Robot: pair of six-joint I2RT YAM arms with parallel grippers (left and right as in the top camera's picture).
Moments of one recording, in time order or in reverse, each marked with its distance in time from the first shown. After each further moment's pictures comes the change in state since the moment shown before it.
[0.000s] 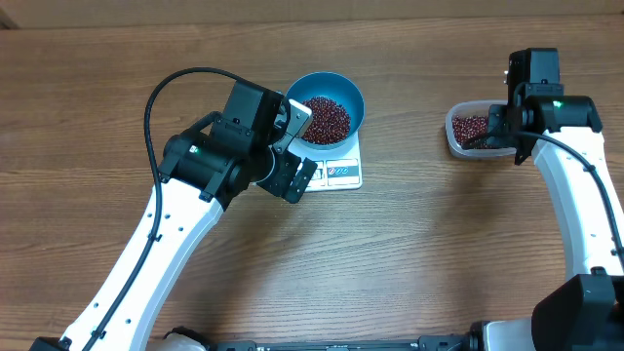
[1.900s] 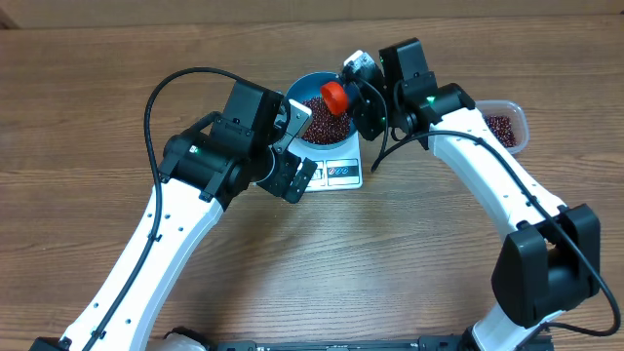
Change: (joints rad) left arm 0.000 0.000 0.000 0.000 0.000 0.000; right arm 0.416 0.228 0.095 0.345 -0.550 -0.364
